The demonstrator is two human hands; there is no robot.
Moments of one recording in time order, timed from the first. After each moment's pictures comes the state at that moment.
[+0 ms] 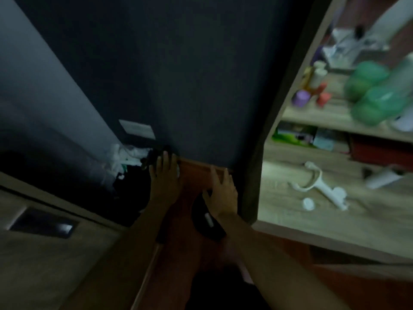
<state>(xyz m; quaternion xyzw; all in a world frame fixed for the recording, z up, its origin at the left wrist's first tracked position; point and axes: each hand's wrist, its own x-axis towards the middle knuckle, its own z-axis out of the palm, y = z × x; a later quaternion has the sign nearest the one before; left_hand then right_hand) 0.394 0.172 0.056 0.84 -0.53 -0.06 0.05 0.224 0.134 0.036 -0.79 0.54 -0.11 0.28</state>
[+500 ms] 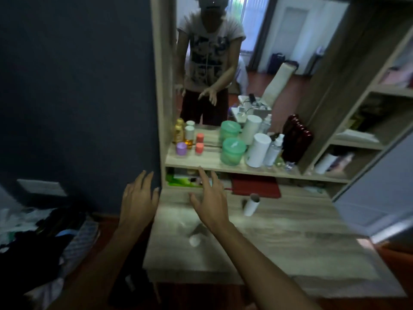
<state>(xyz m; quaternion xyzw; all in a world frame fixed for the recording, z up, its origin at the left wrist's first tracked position) 0.143 0.055 0.157 0.77 -0.58 0.02 0.26 -0.048 0.009 0.170 -0.77 0.55 -0.26 0.18</state>
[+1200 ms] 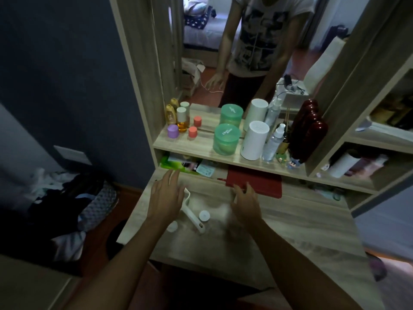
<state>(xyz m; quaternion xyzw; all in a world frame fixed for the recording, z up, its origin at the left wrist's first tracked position) -0.022 0.010 0.131 0.80 -0.57 0.00 0.21 -0.234 -0.106 0.068 -0.78 0.59 -0.05 0.19</state>
